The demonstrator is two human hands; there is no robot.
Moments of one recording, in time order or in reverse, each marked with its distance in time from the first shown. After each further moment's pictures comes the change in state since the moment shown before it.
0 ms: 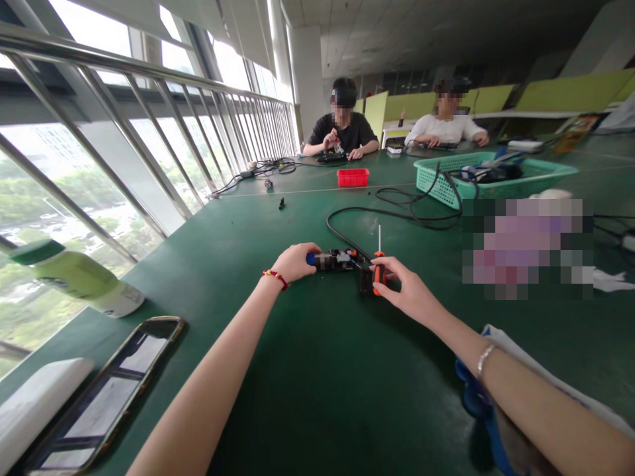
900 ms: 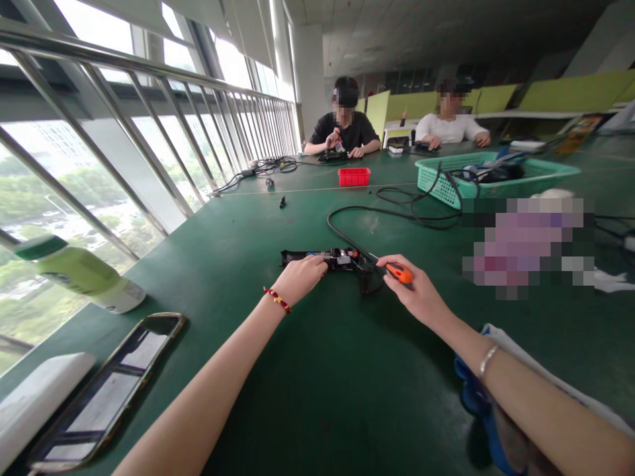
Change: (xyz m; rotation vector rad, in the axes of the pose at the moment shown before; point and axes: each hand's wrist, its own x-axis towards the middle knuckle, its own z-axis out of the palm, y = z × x) left_hand -0.033 0.026 0.016 0.481 0.018 0.244; right_hand -0.007 -0.018 -0.009 0.013 0.071 -0.016
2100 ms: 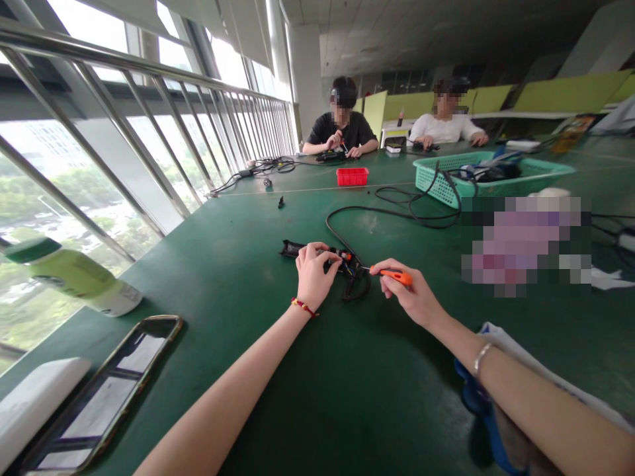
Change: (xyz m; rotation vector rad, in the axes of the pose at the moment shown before) left_hand 0.020 0.036 0.023 -0.586 0.537 -0.469; right_hand -0.001 -0.002 0.005 0.202 -0.074 -0.001
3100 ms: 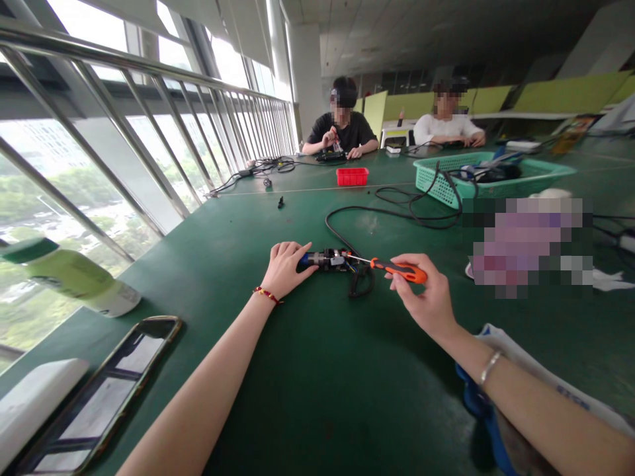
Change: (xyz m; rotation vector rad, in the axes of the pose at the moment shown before) left_hand 0.018 -0.063 -0.033 0.303 -0.196 0.277; right_hand -0.009 -0.005 0.001 -0.154 0.359 -0.170
